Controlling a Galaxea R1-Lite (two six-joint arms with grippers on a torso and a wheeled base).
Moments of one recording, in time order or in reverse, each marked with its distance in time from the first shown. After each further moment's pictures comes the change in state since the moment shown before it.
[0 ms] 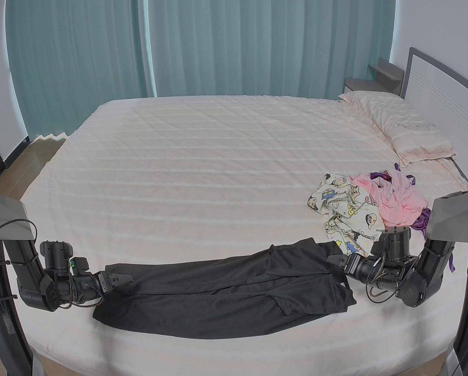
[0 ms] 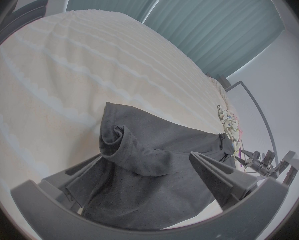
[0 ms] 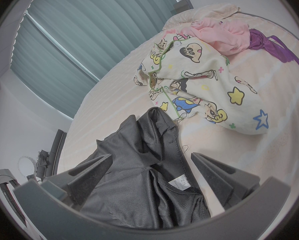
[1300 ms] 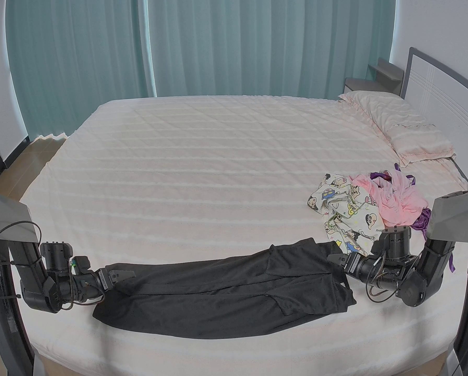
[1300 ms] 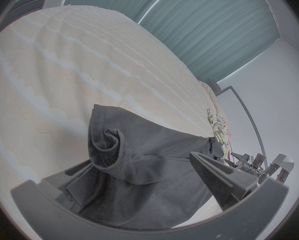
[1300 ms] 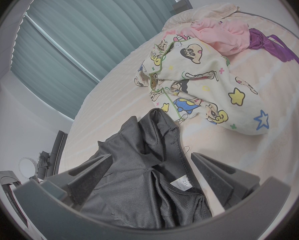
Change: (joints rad) left arm 0.010 0.061 -0.013 -0.109 -0.113 -0.061; right arm 0.001 -0.004 -0.002 -0.001 0.001 0.009
